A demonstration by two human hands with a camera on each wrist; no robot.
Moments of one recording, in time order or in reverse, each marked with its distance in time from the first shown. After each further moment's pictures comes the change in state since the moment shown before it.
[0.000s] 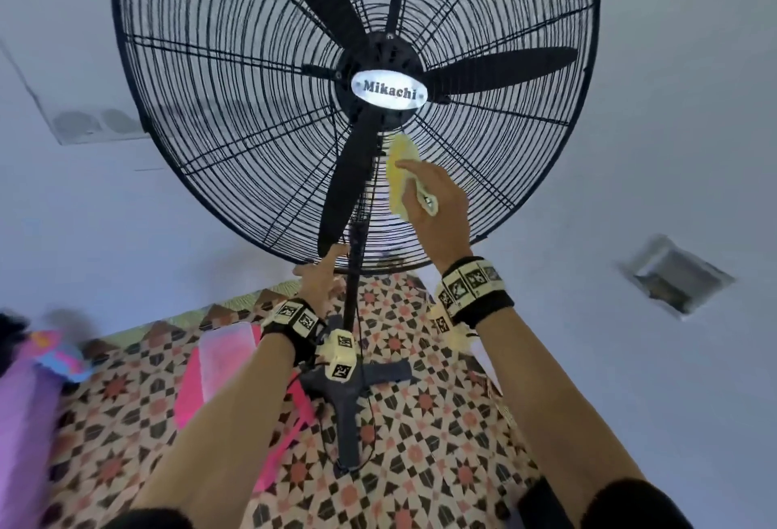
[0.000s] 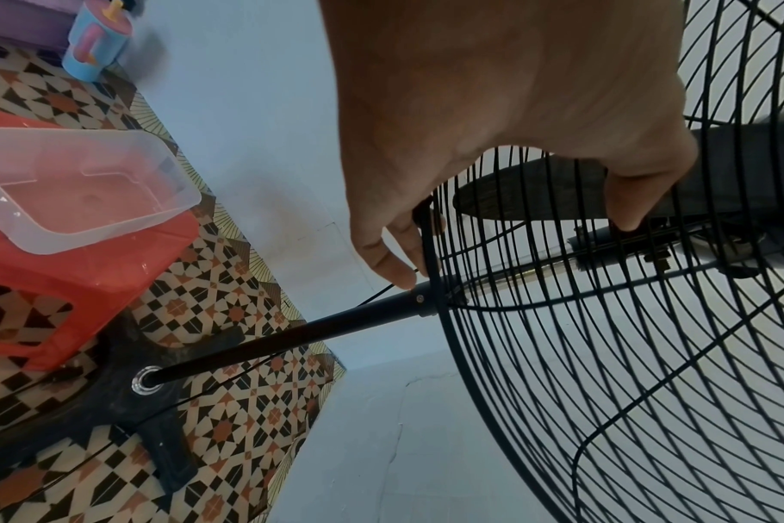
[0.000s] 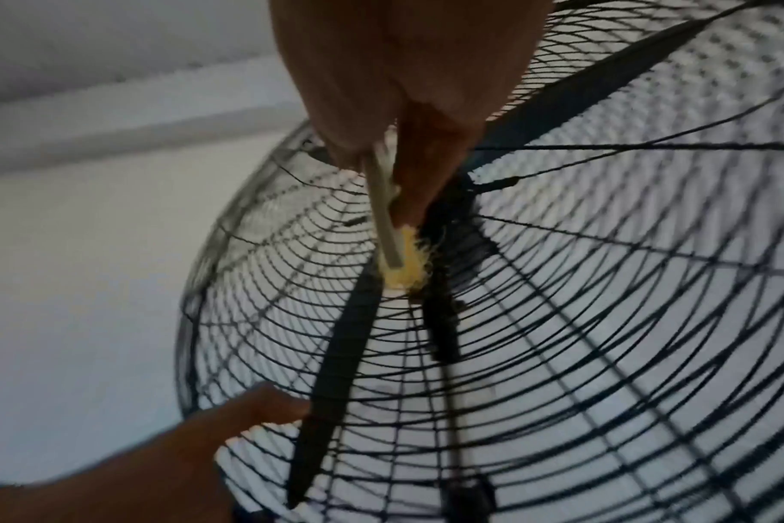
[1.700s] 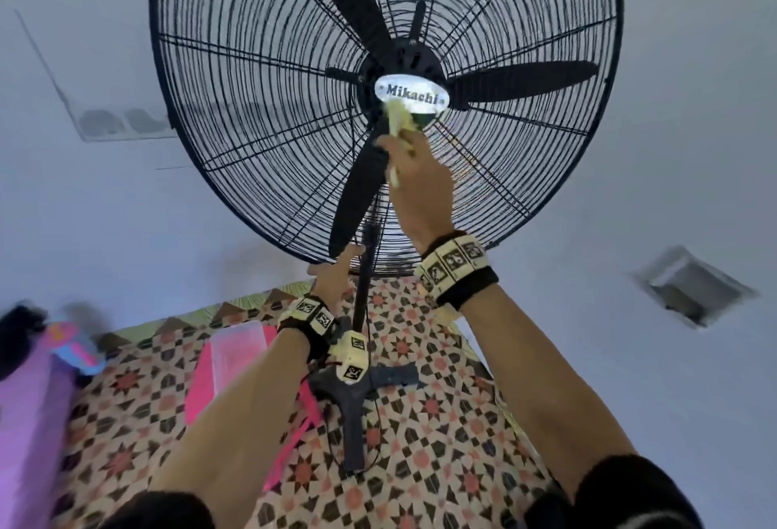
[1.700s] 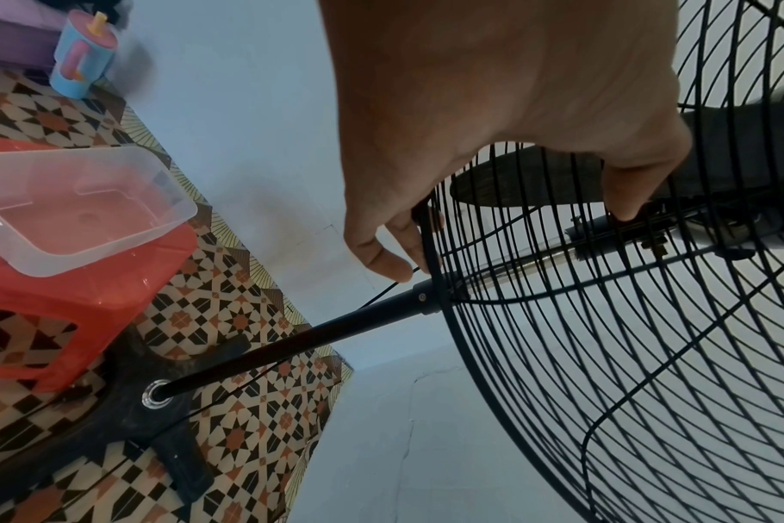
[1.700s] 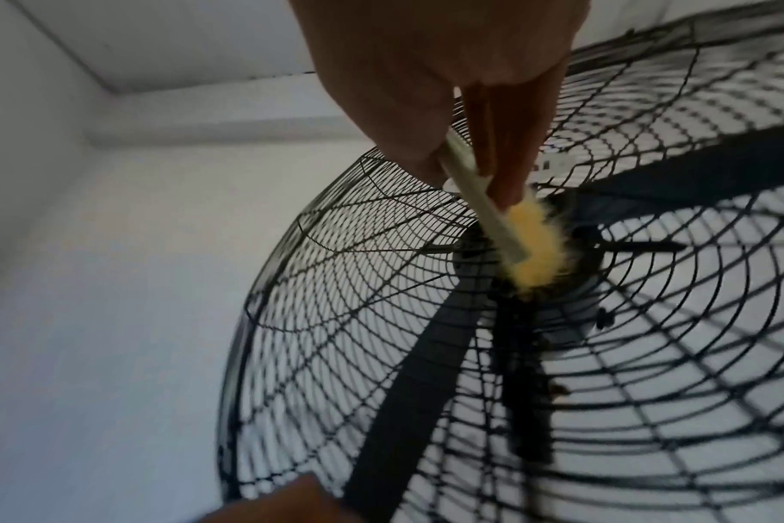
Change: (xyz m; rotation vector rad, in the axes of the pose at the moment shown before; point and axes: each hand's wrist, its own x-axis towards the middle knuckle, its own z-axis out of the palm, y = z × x) left_hand -0.028 0.022 0.000 0.162 -0.075 0.045; right_hand 0.047 -0.043 0.034 -0.325 0.004 -0.121
